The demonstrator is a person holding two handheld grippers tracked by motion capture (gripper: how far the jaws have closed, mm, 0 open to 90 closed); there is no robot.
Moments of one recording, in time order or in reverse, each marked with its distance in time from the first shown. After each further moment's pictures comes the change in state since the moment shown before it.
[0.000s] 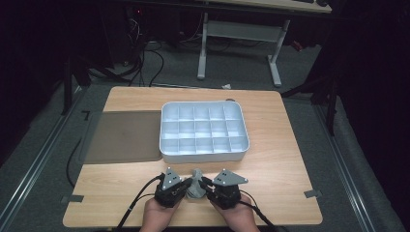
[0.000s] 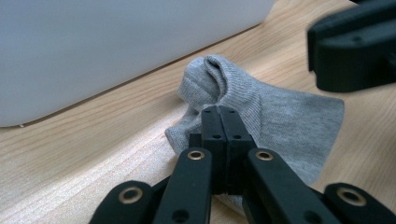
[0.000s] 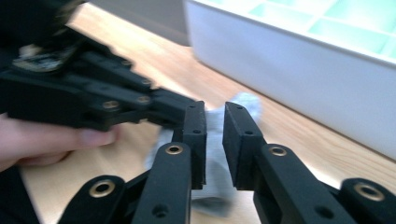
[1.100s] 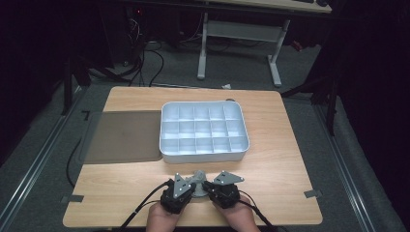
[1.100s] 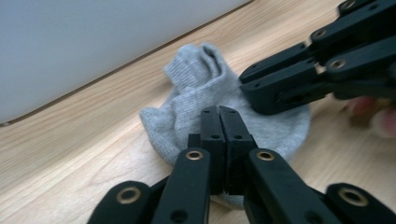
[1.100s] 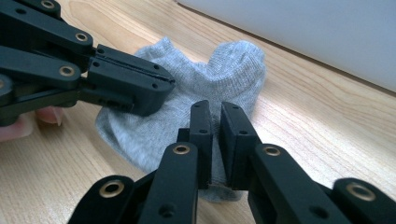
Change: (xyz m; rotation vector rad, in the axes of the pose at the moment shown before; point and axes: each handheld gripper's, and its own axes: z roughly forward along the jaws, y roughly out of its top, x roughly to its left) left arm -0.026 -0.003 0.005 0.056 0.073 0.096; right arm -0.015 -0.030 0.027 0.107 -0.002 0.027
